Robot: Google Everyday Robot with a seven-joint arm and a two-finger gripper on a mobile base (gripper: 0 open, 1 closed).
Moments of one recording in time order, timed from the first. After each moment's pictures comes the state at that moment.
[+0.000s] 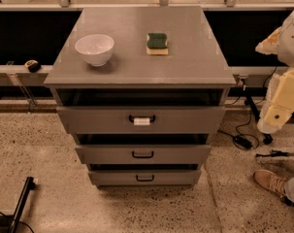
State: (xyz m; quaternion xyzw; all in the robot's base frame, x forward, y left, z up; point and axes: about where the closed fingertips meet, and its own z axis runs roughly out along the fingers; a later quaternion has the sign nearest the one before) arm 0.438 -0.217 0.976 -0.60 0.78 -0.03 0.16
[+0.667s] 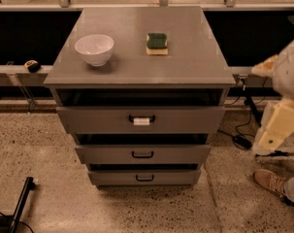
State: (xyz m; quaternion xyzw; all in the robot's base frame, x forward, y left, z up) arm 0.432 -0.219 0.933 -0.61 0.77 -0.02 0.18
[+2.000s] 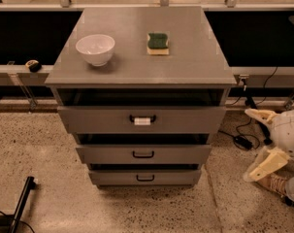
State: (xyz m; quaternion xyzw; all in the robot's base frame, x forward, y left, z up) arm 0.449 -0.255 0.789 -0.59 0.73 0.10 0.32
